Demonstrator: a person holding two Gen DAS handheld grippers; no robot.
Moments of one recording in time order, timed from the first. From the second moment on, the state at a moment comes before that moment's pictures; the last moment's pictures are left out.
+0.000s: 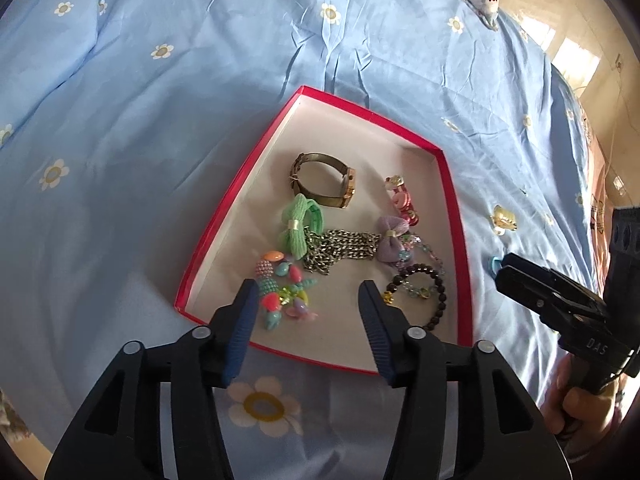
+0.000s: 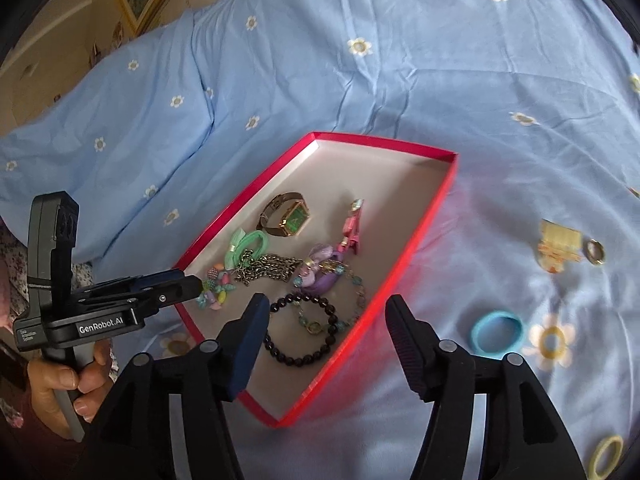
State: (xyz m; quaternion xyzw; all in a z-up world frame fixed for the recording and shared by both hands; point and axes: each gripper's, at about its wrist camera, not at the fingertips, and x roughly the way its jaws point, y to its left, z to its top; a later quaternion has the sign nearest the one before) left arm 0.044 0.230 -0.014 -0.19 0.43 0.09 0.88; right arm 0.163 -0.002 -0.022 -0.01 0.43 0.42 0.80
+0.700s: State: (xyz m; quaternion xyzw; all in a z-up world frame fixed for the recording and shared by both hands) left arm 0.056 0.161 -0.011 -0.17 0.45 0.02 0.88; right arm 0.173 -0.126 -0.034 0.05 0.44 0.31 0.84
